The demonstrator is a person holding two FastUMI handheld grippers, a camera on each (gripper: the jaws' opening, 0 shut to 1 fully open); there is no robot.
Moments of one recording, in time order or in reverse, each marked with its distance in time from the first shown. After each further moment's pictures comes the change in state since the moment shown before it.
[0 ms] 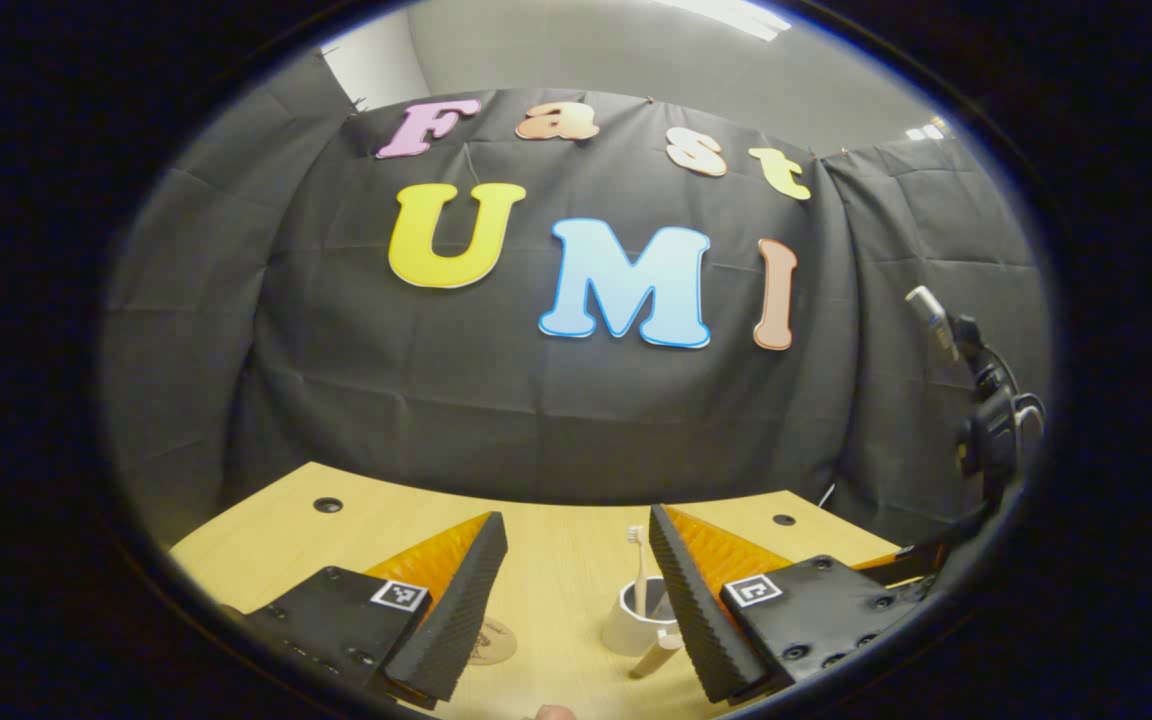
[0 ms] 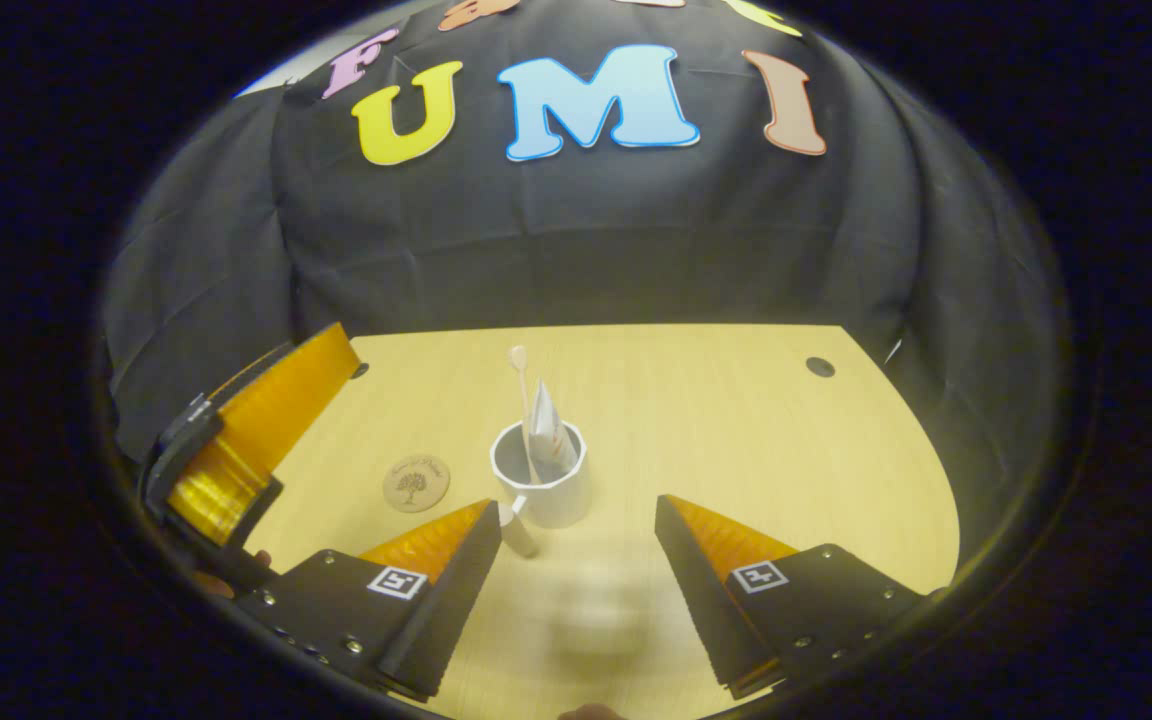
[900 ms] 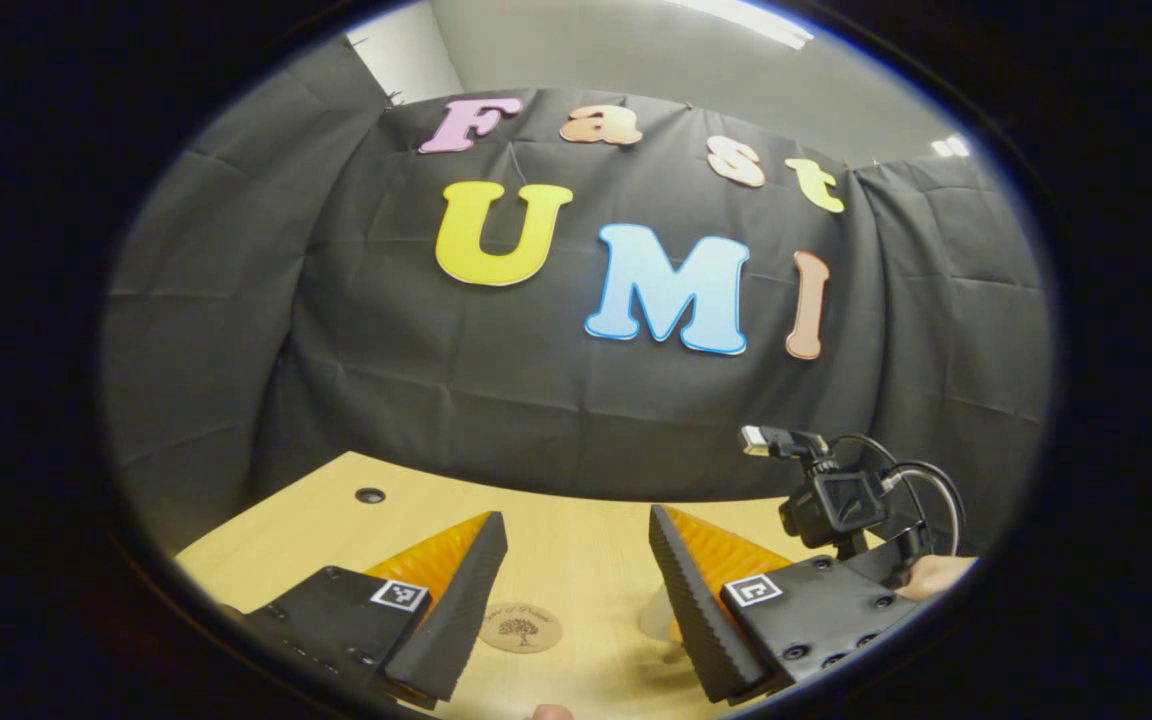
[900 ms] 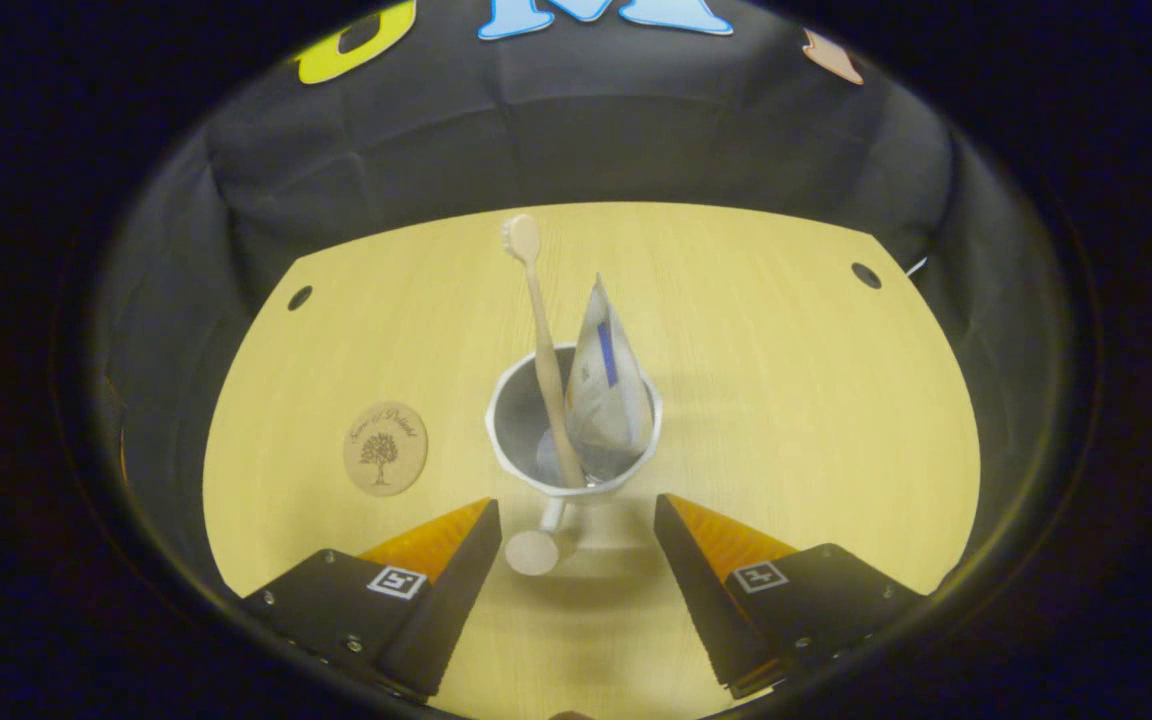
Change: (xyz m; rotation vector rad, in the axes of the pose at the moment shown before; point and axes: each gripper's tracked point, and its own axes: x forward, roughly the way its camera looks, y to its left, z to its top) left arm -0.030 0.049 0.008 -0.050 0.010 0.064; right arm 0.089 0.024 -0.041 0.066 0.387 -0.076
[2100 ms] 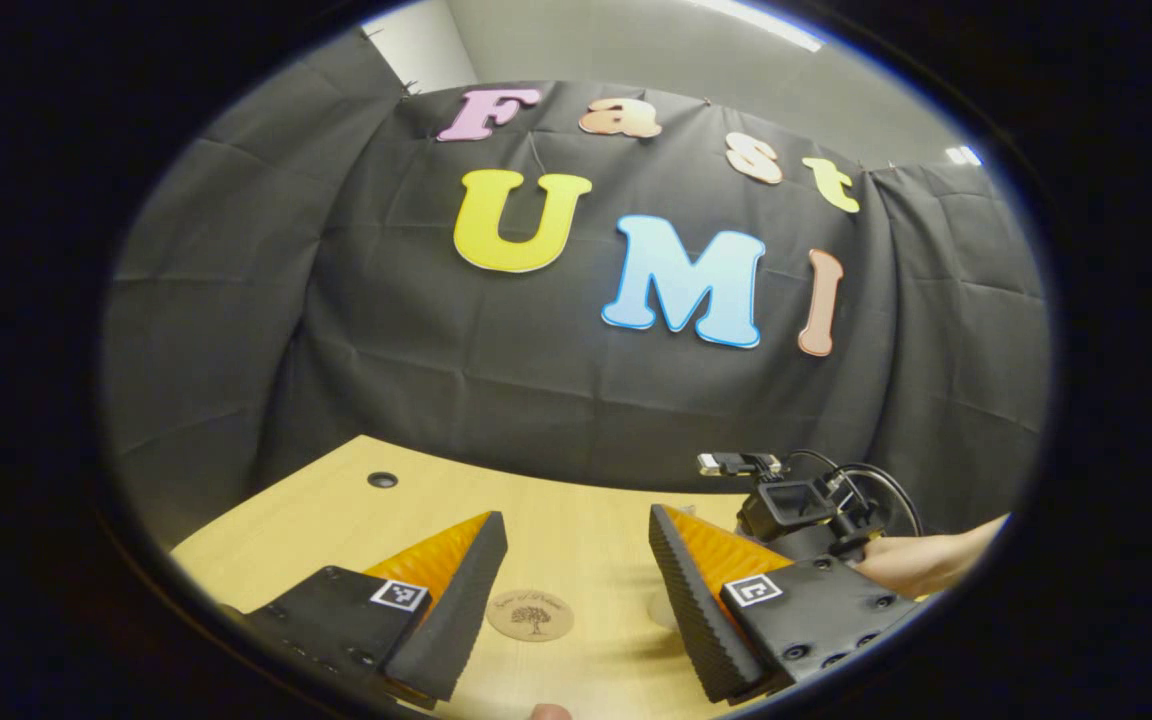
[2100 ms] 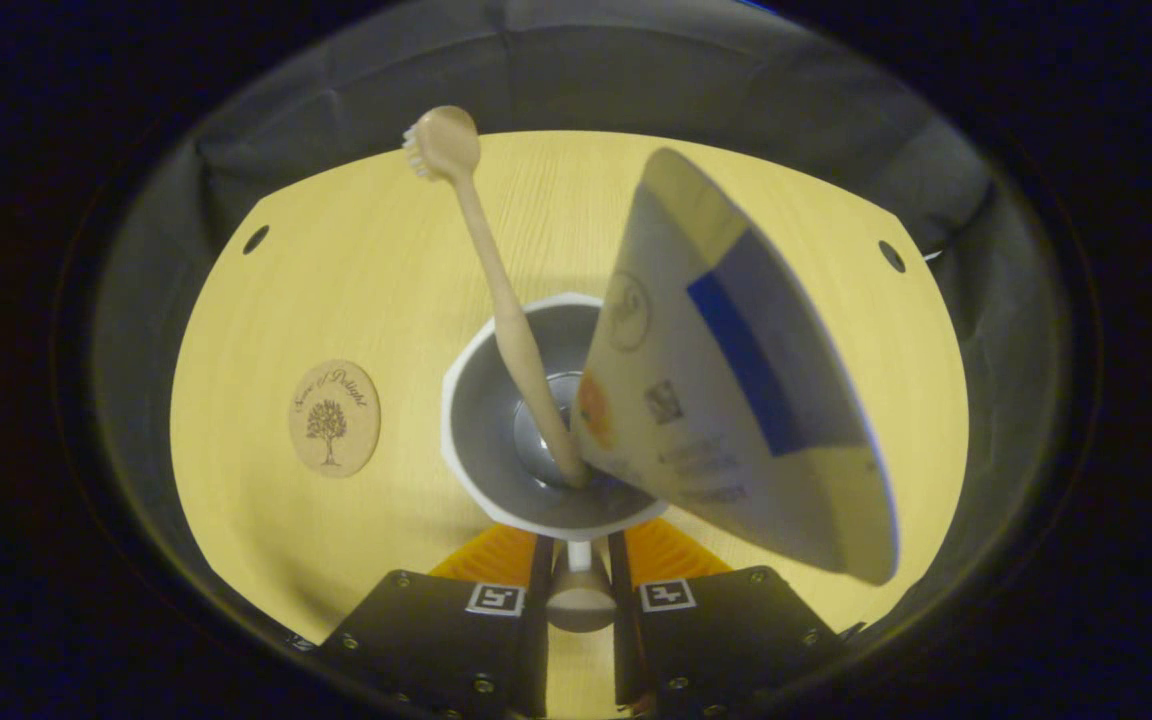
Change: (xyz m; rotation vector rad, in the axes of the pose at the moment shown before) left arm -0.010 0.018 -0.010 -0.030 0.036 0.026; right arm 0.031 -0.007 -0.006 -0.073 0.199 -0.063
